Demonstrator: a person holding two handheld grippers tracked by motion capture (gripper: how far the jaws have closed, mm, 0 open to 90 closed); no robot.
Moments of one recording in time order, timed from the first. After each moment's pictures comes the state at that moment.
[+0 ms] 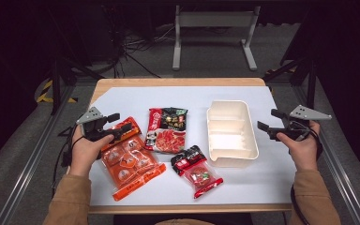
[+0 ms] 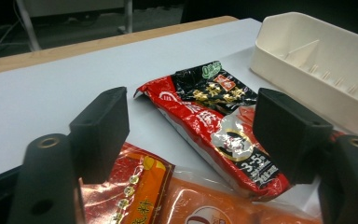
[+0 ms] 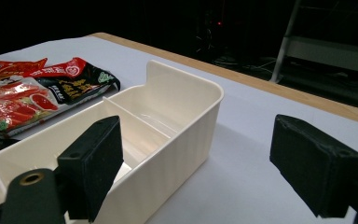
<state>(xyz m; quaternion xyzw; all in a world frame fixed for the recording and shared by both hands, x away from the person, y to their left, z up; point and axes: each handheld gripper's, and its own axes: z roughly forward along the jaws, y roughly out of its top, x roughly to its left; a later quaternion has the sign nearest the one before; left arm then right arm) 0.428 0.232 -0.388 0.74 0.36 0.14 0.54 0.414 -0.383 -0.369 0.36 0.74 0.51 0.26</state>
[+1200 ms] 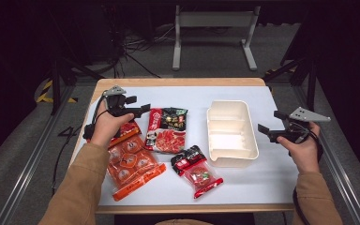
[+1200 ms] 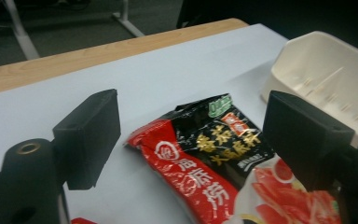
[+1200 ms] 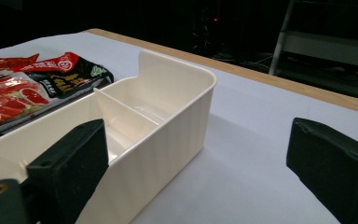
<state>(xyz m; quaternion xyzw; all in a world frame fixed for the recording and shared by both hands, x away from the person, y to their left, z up) 0.505 0.179 -0.374 0.76 0.38 0.12 0.51 0.415 -0.387 -0.380 0.37 0.73 0.50 0.26</state>
